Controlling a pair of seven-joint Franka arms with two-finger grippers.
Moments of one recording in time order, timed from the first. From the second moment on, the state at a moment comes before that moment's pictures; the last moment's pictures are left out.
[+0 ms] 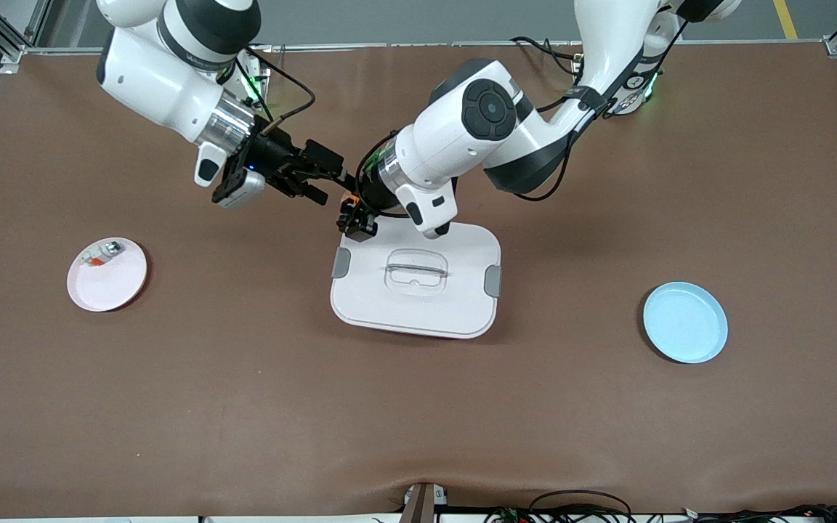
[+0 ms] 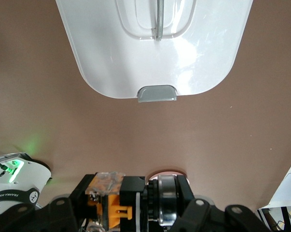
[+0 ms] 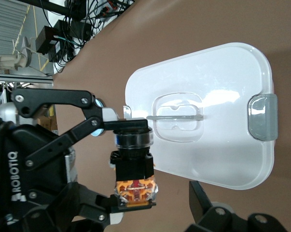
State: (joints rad) left arm -0.47 0.61 -0.45 -1.26 -0.27 2.21 -2.06; right arm 0.60 -0.10 -0.04 -2.19 0.96 2.50 0.07
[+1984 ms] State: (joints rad) left arm -0.47 0.61 -0.45 -1.26 -0.27 2.20 -2.06; right arm 0.61 -0.07 -0.04 -2.18 1.03 2.50 0.05
